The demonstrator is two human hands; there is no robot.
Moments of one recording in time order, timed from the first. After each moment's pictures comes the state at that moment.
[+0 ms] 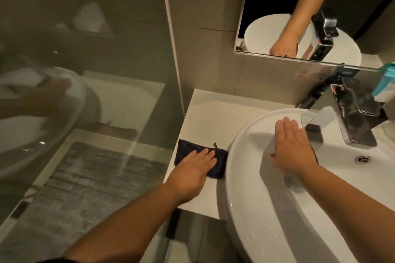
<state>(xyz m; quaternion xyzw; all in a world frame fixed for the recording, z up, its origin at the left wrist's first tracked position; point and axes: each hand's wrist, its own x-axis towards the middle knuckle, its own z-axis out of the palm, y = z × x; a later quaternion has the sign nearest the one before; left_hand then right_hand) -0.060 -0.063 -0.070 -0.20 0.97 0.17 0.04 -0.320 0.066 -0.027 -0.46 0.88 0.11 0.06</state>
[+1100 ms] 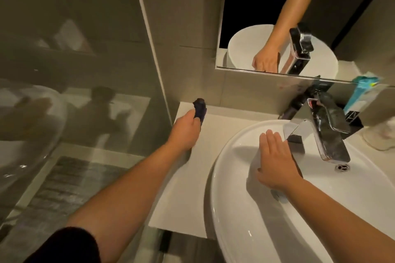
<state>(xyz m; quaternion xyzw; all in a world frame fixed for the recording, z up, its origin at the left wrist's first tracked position) -0.166 -0.141 0.010 -0.44 0.79 0.40 -0.14 -0.317 0.069 -0.015 -0.48 0.87 0.09 0.10</state>
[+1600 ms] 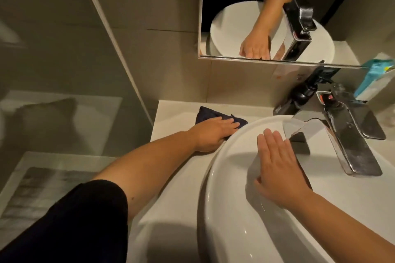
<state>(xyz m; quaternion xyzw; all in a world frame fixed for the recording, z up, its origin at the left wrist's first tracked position) -0.276 -0.164 -0.088 0.05 0.98 0.19 0.06 -0.324 0.071 -0.038 -0.48 0.87 0.07 0.03</state>
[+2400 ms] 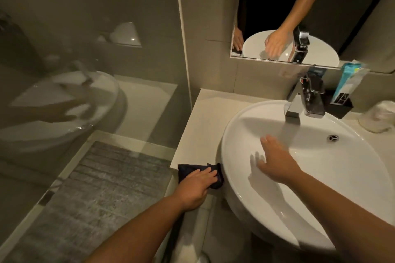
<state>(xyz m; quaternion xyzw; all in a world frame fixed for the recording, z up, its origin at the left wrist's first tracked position) 0.007 0.050 -0.053 -0.22 0.94 0.24 0.08 -0.240 0.158 0.008 -0.51 0.85 -0.07 0.15</state>
